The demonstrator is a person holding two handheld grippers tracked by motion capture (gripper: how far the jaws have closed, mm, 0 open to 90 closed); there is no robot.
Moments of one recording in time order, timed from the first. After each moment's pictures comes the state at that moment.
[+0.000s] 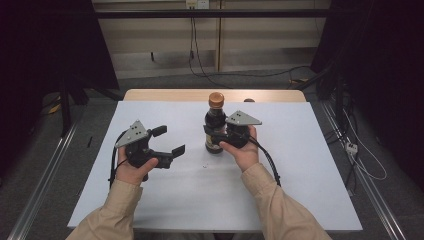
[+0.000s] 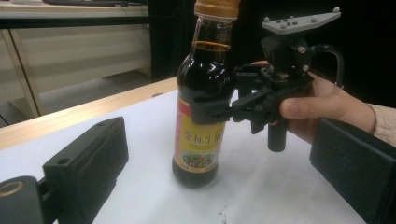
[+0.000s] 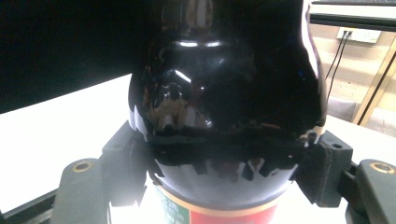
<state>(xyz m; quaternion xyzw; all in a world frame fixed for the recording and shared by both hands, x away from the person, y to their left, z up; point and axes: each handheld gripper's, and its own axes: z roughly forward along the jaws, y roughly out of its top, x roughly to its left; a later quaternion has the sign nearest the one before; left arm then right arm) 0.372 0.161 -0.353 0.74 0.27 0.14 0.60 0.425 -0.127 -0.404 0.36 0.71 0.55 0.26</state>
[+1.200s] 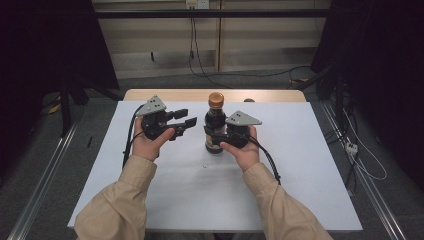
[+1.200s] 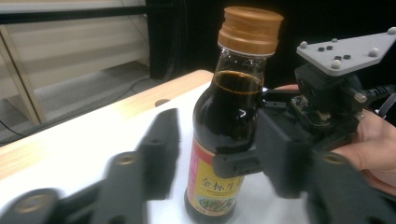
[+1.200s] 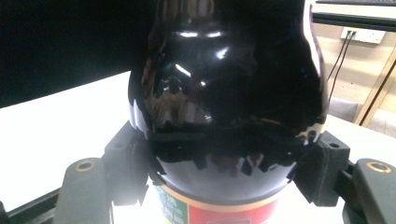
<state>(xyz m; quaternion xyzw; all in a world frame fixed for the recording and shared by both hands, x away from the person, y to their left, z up) 0.428 0.124 -0.328 0.76 0.26 0.13 0.58 0.426 -0.128 -0.405 0.35 0.72 0.55 0.25</state>
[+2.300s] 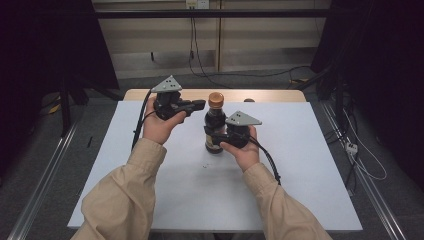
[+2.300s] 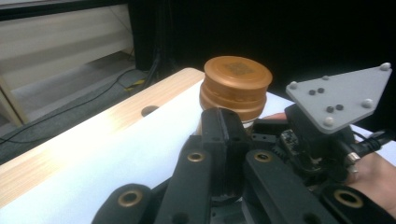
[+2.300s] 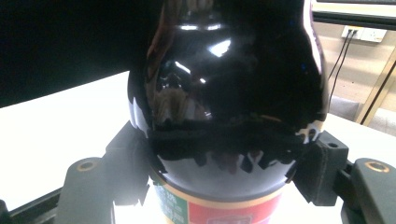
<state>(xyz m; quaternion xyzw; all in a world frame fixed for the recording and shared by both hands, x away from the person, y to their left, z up) 0.453 0.091 -0.291 0.79 0.24 0.10 0.55 0.426 -0.129 -0.406 0.35 0.72 0.55 0.25</state>
